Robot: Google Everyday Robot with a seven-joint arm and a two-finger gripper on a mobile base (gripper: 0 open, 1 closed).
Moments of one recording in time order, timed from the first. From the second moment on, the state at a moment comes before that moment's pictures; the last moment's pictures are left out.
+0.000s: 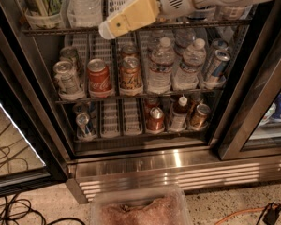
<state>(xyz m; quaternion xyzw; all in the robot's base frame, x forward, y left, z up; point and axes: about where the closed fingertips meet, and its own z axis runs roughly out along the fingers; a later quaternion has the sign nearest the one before) 0.562 0.034 1.066 -0.51 0.66 0.31 0.46</state>
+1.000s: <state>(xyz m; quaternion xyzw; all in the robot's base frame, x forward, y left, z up) 0.596 0.087 1.081 -0.44 0.62 0.33 0.55</state>
